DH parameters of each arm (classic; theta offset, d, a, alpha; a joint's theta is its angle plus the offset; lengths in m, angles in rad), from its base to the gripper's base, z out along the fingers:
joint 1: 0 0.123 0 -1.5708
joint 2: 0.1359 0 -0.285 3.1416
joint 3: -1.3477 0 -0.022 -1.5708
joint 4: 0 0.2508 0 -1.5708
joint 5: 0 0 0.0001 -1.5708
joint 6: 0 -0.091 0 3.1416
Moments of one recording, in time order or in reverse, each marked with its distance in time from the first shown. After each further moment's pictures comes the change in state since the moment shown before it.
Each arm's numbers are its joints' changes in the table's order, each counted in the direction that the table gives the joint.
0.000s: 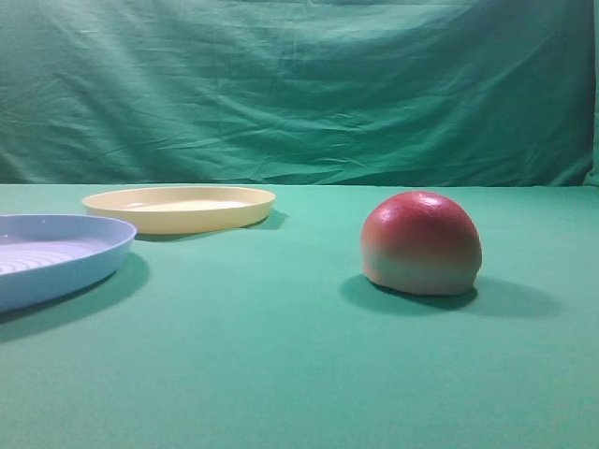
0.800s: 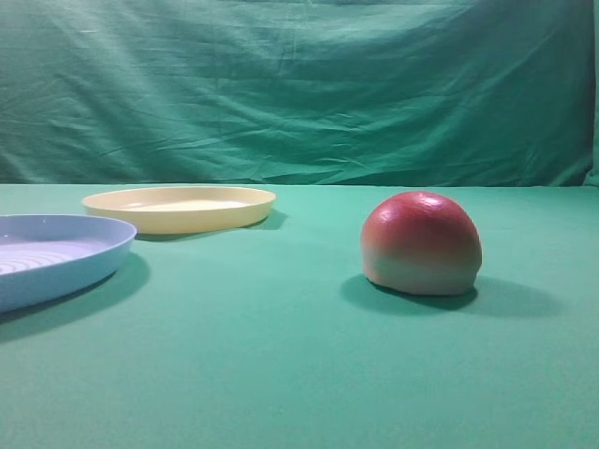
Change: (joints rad) left arm 0.000 0.000 0.000 0.000 0.000 0.000; right arm 0.013 0.464 0.481 -0.029 0.418 0.035
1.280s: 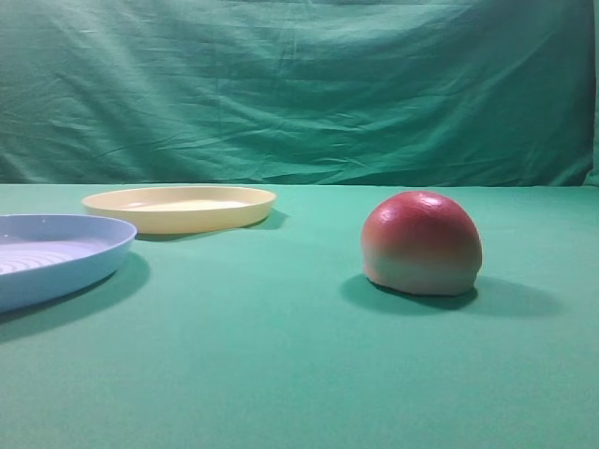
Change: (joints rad) left arm 0.000 0.000 0.000 0.000 0.000 0.000; right arm 0.022 0.338 0.188 0.191 0.381 0.218
